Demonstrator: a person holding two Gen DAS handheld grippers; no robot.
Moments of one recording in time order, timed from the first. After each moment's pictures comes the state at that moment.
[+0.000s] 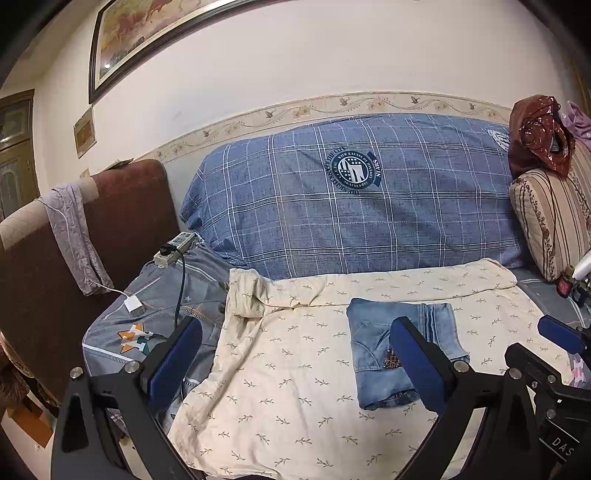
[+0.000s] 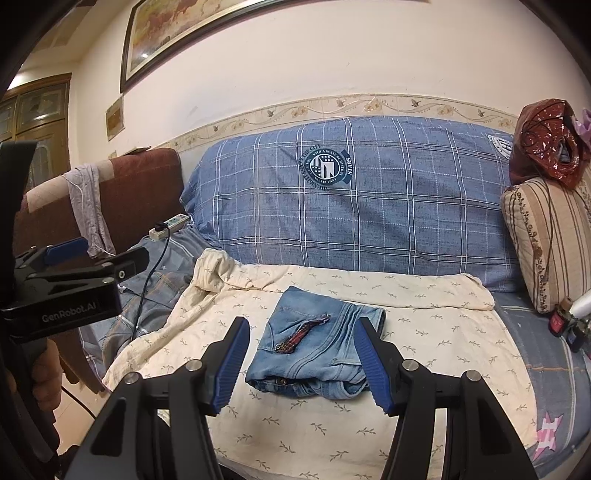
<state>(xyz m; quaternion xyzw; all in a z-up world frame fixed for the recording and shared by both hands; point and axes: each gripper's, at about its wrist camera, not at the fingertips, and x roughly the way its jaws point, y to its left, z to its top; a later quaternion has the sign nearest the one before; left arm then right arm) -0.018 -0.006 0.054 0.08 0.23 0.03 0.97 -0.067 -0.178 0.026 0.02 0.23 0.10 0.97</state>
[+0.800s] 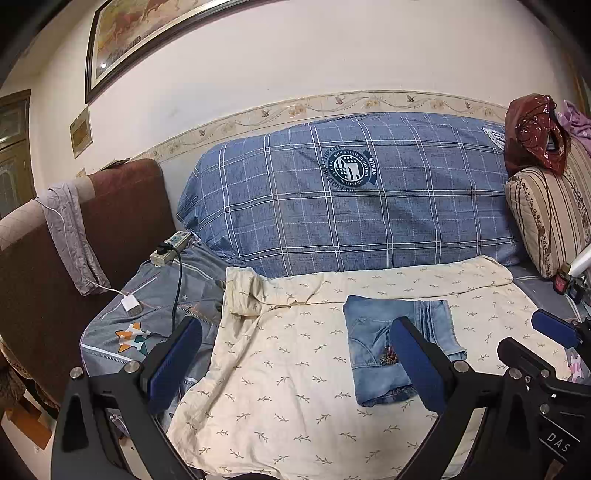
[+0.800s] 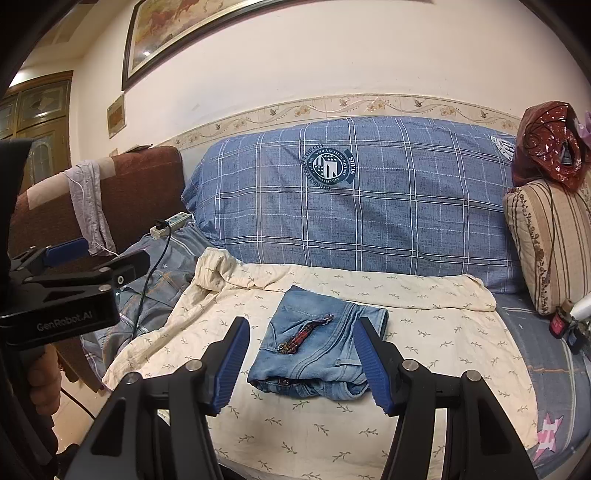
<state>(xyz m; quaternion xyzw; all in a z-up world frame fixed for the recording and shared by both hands) -0.021 -0.006 0.053 0.08 0.24 0.02 0.97 -0.066 -0.172 0.027 0.02 0.23 0.10 0.97</state>
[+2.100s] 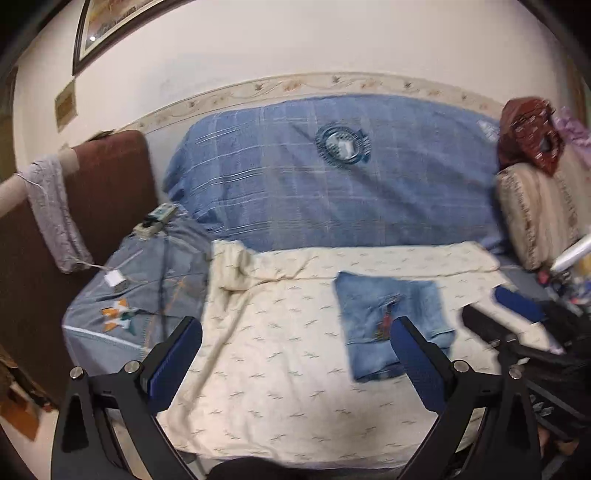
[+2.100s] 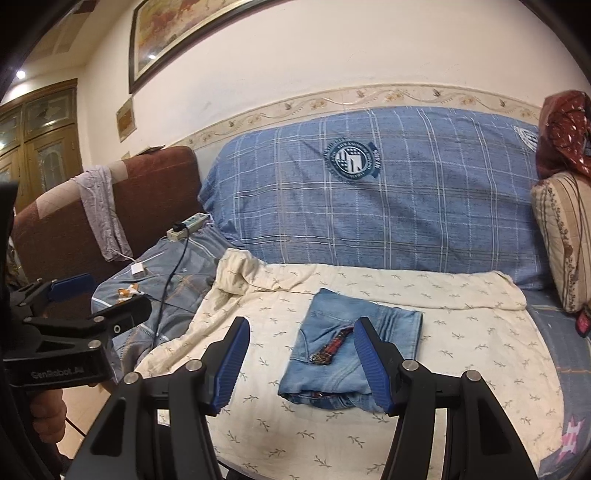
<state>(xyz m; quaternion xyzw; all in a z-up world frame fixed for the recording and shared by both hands) -0.019 0.021 0.048 0.04 0.28 -0.03 0.96 -0.039 -0.142 0.027 0.03 0.24 0.14 0.96</state>
